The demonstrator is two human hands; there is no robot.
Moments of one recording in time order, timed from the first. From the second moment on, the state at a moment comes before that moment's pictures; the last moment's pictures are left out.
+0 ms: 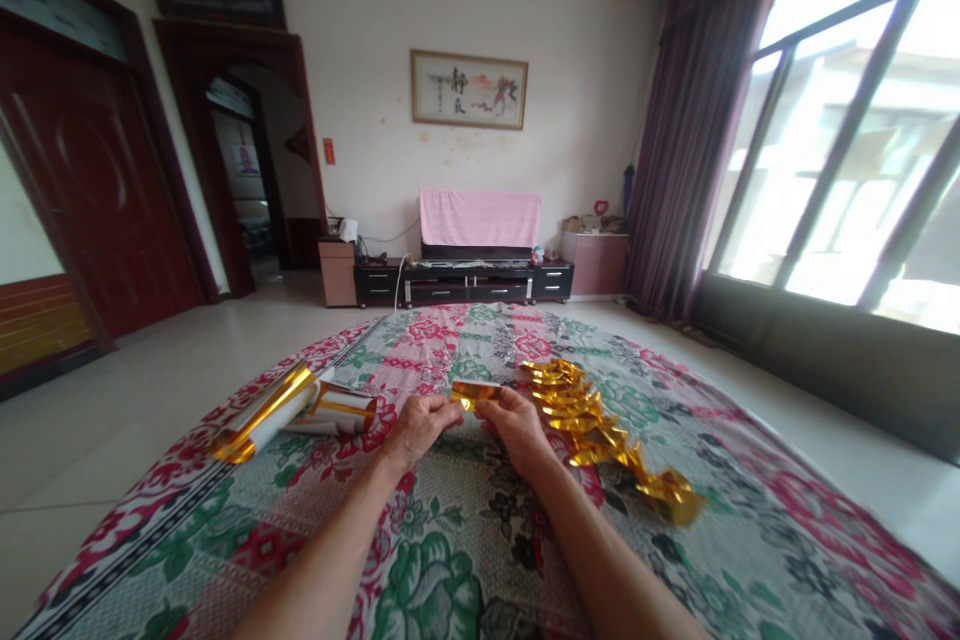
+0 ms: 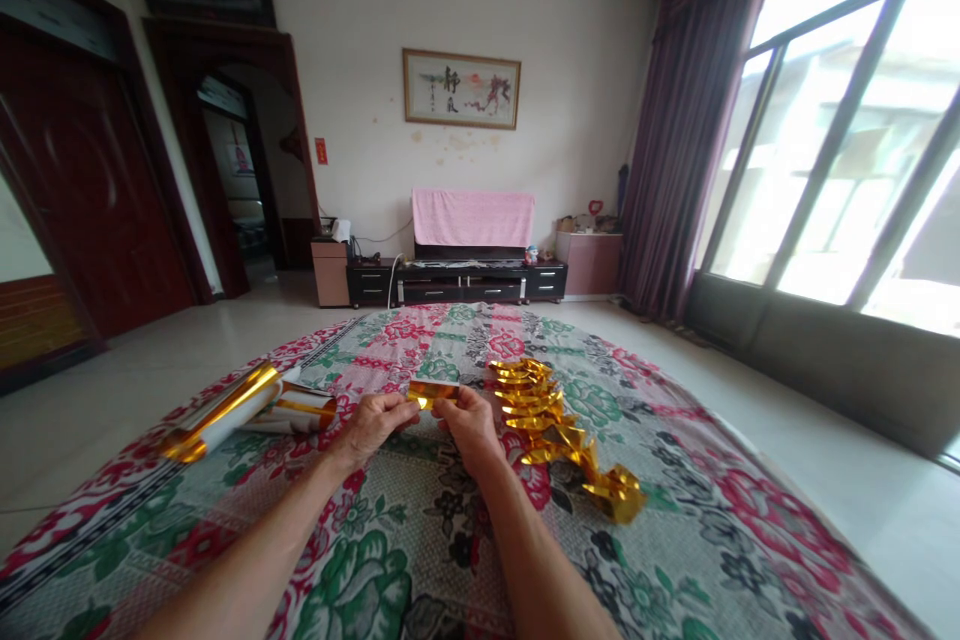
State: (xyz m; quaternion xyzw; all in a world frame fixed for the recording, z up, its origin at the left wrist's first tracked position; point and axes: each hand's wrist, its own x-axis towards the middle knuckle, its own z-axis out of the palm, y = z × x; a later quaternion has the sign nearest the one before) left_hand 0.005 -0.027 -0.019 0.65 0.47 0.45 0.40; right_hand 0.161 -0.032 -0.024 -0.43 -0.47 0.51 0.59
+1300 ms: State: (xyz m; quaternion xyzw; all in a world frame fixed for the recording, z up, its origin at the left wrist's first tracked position) left_hand 0.012 -0.026 -0.019 0.60 0.49 0.48 0.42; right_hand 0.161 -0.032 -0.023 -0.40 -0.47 0.55 0.57
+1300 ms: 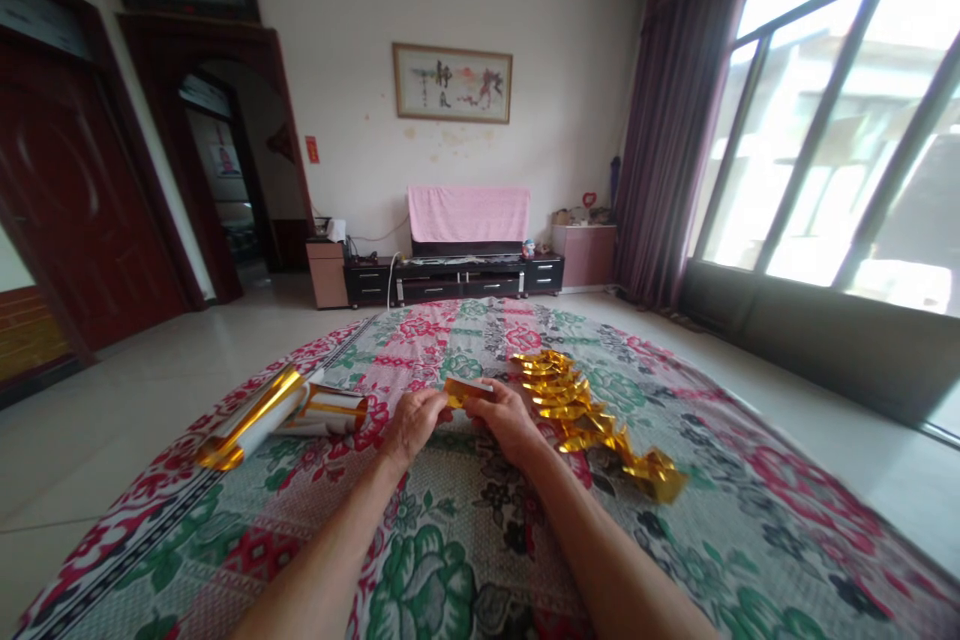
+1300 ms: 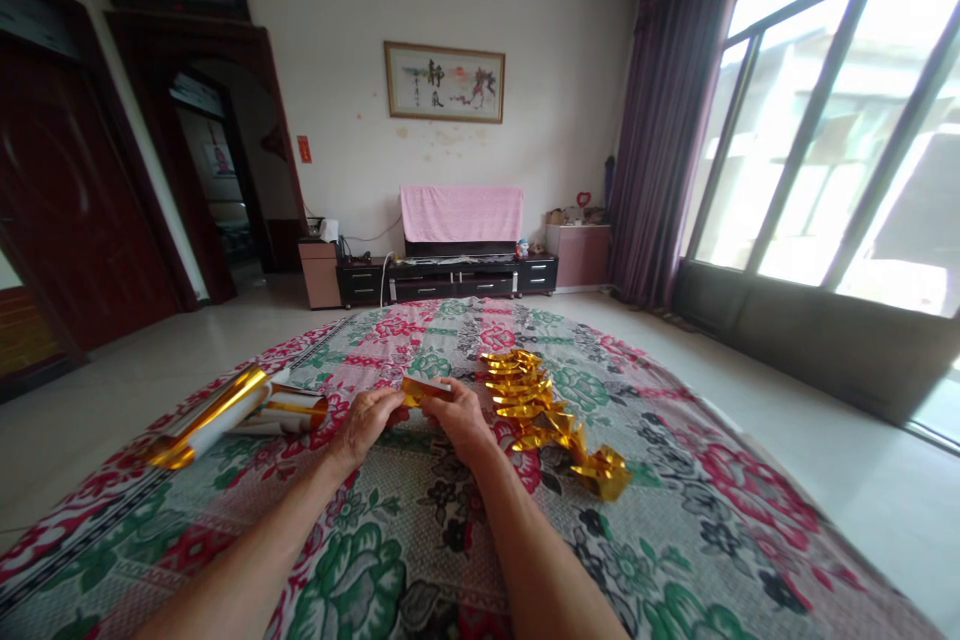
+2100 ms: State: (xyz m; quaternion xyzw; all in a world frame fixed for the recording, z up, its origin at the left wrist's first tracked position) left_hand 0.009 -0.021 -0.025 0.65 0.44 0.45 0.42; right_hand 0.163 -0.035 -0.019 -0.36 -0.50 0.56 0.55
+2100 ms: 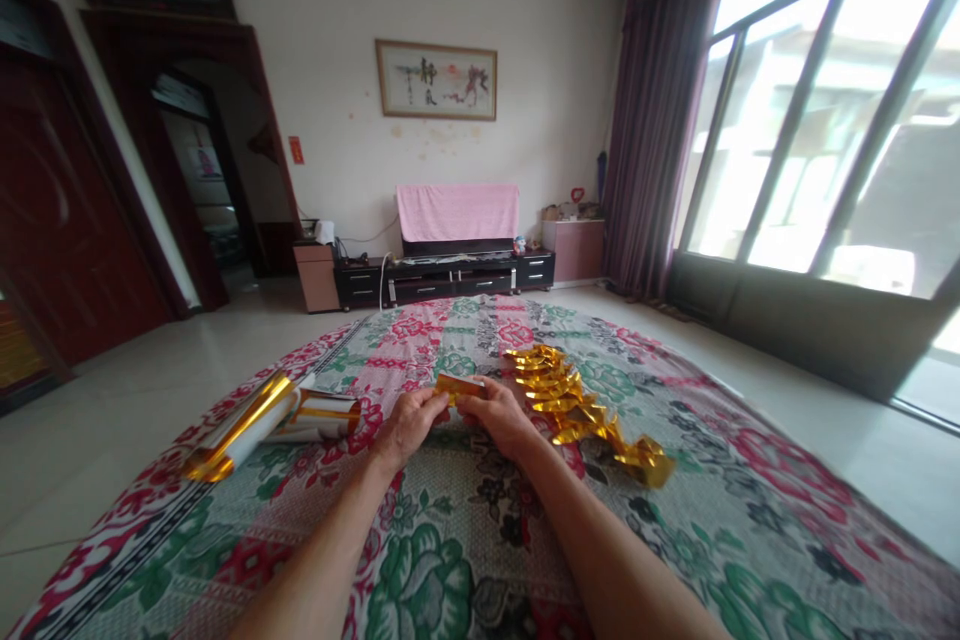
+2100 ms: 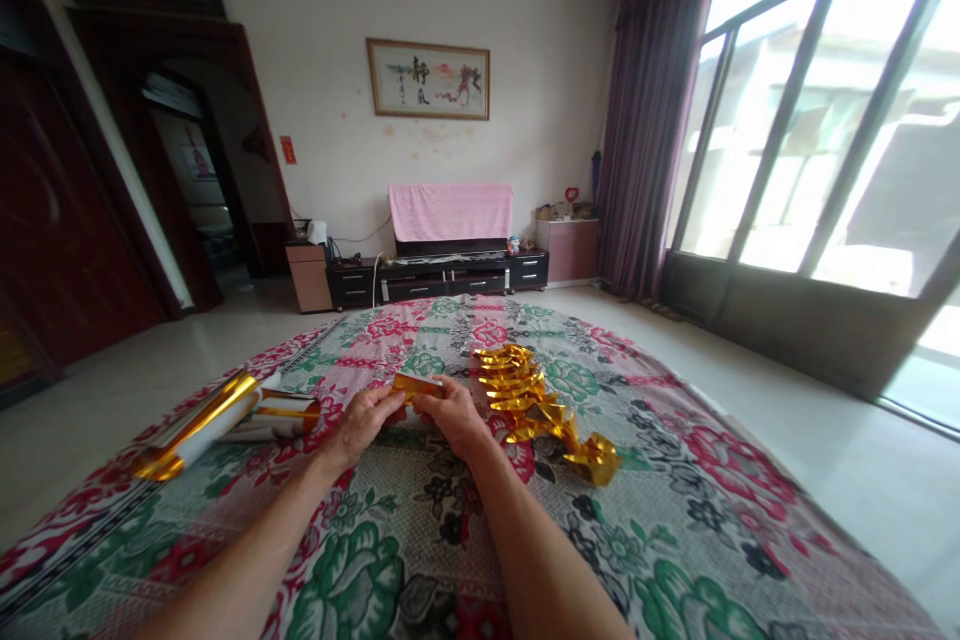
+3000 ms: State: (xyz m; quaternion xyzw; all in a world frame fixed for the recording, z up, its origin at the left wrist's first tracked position) left_hand 0.005 -0.026 -0.018 0.56 0.37 0.51 0.55; right_hand 0.166 -0.030 -0.026 -0.35 -0.46 0.58 0.58
